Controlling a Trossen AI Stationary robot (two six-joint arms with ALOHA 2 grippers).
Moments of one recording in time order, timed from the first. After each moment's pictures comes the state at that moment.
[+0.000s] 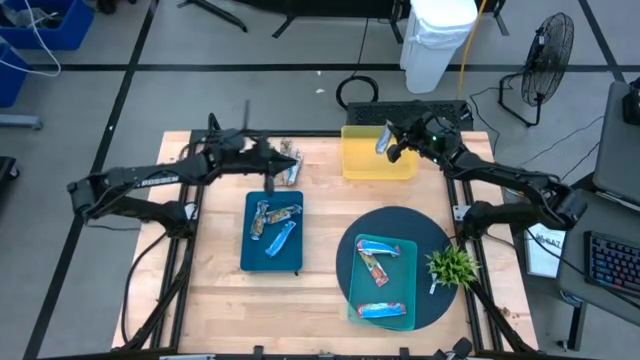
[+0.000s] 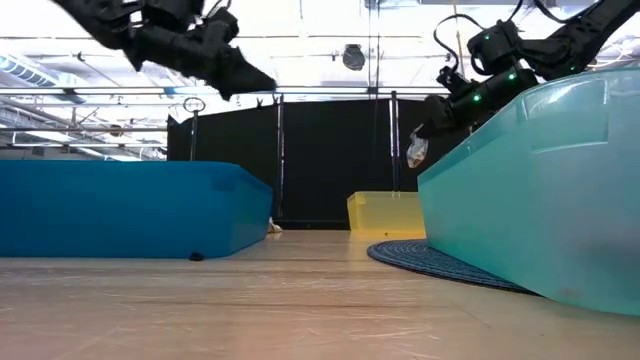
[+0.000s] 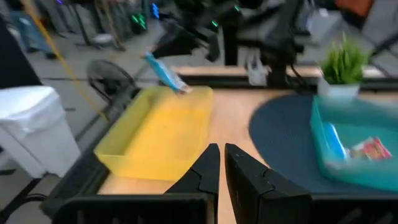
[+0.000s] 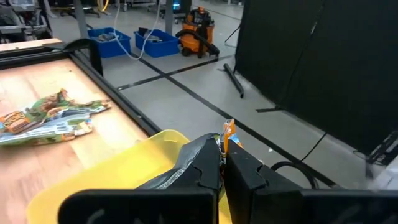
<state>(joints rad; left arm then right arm) 0.46 1.18 0.69 0.25 0.31 0.14 -0.80 1.16 0.54 0.37 0.02 -0.11</state>
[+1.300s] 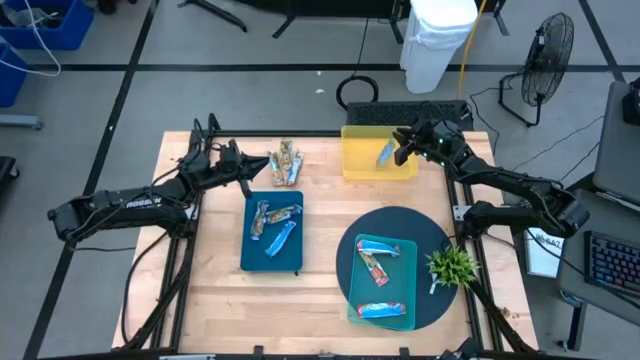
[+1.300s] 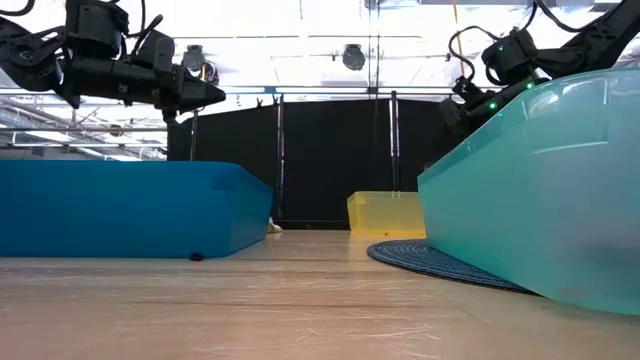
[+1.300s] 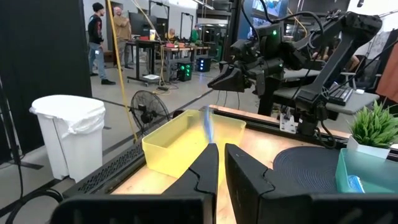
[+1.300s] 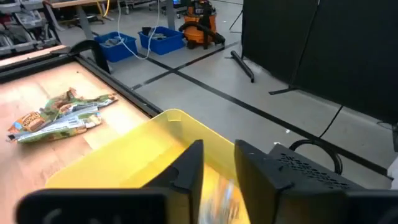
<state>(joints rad) 0.56 0.88 0.24 0.68 0.23 -0.10 -0.88 1.10 0.44 0.37 -0.08 0.00</state>
